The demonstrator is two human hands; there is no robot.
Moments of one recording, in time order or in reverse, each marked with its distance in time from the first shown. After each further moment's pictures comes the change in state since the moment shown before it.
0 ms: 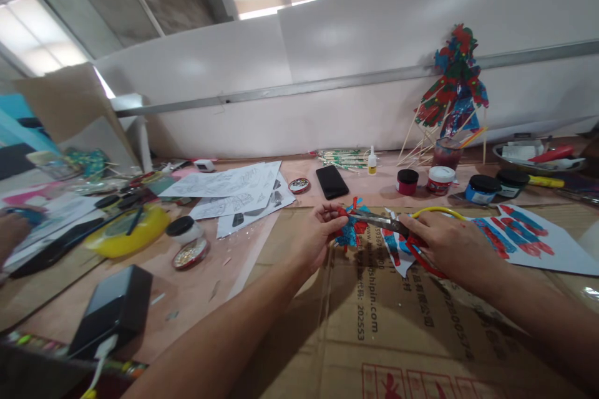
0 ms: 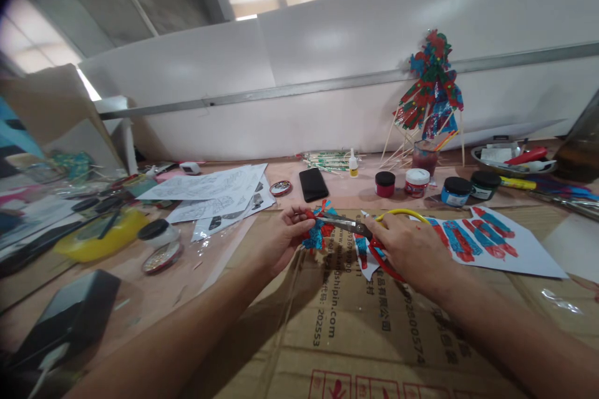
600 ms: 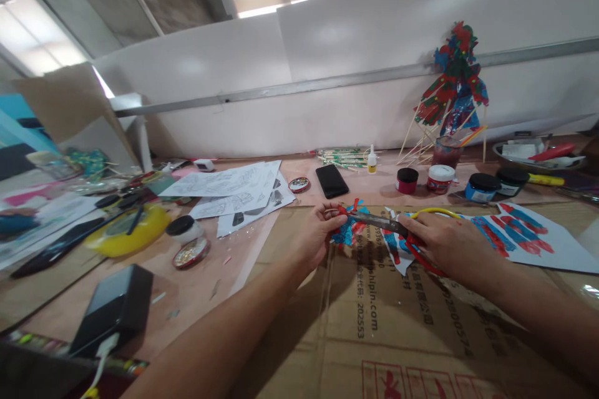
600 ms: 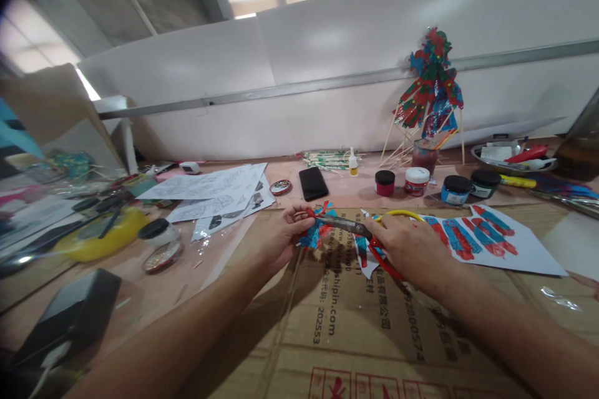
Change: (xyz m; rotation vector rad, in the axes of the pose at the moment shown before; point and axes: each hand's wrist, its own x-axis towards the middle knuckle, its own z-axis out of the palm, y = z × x) left_hand 0.004 -0.002 -0.004 -0.023 -0.014 -0.071; right_hand 0.000 0.002 0.004 0.014 -0.081 -0.022
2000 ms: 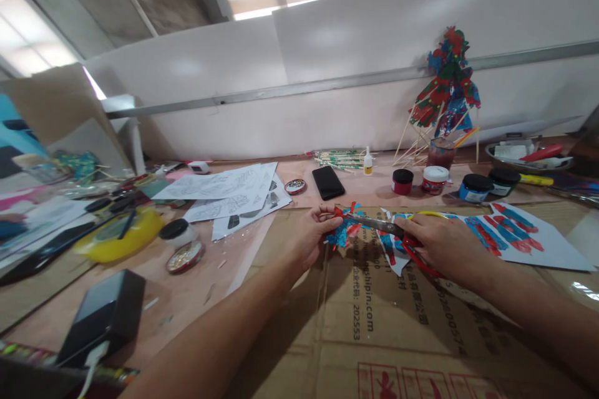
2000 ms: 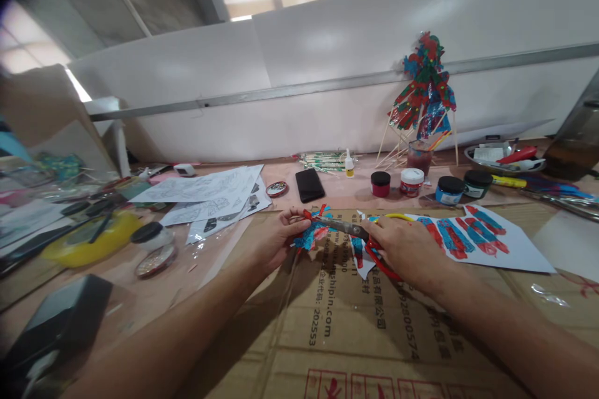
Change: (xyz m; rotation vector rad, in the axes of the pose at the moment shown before) left_hand 0.006 -0.001 -0.006 -0.001 -0.001 -0.036; right_hand 0.001 0.002 -0.001 0.129 -0.089 0.042
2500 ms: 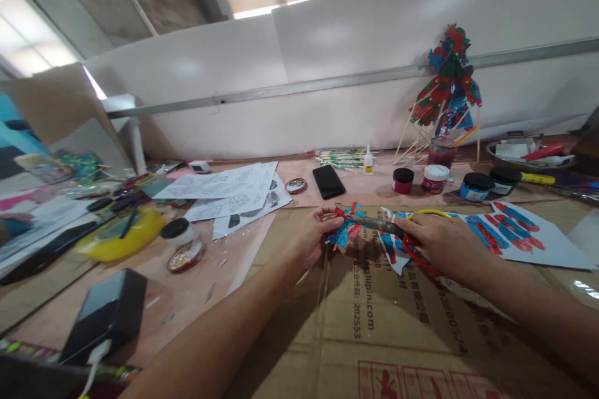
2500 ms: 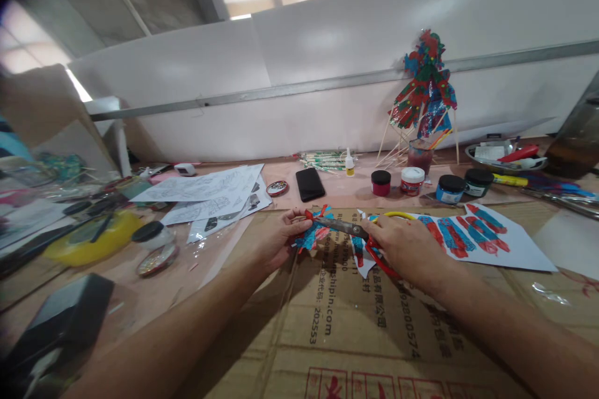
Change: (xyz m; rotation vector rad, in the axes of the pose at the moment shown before) left_hand 0.002 -0.003 -0.001 0.002 -0.013 -0.055; right_hand 0.000 -0.002 -0.001 -0.039 0.037 -0.028
